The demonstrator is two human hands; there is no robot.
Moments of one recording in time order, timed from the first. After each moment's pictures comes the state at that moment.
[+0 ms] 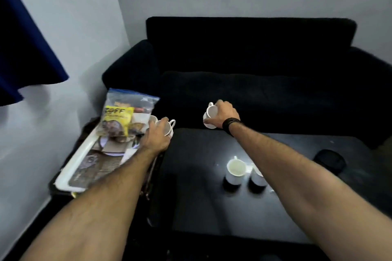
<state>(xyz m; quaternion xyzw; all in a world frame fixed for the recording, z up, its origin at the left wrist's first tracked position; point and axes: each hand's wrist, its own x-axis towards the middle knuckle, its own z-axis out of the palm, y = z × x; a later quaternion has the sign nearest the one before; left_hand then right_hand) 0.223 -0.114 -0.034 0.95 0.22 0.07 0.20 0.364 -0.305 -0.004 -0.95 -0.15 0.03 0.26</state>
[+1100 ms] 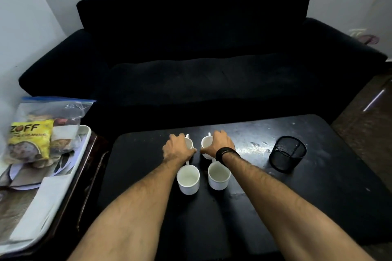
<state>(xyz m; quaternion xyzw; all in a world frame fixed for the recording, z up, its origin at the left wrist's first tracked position) 0.386 -0.309 -0.150 0.97 0.19 -0.08 0.15 0.427 -0.453 -0.158 -0.97 -0.01 0.12 0.23</state>
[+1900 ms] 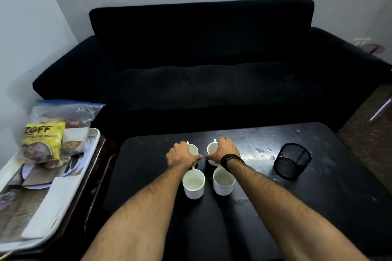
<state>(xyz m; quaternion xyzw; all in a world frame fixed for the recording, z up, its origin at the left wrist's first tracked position) 0.377 -0.307 -0.150 0.96 0.23 -0.07 0.15 0.422 -0.453 -0.158 -0.97 -0.01 0.13 0.22</state>
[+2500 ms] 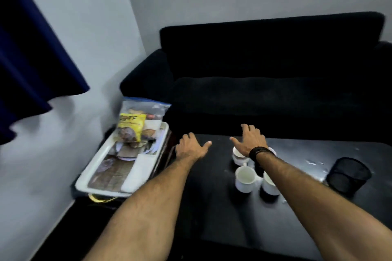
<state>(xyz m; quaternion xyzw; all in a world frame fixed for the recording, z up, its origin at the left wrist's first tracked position) 0.265 -0.194 -0.056 0.94 0.29 -0.02 0.17 0.367 -0.373 -0.074 -0.97 -0.16 0.01 0.19</state>
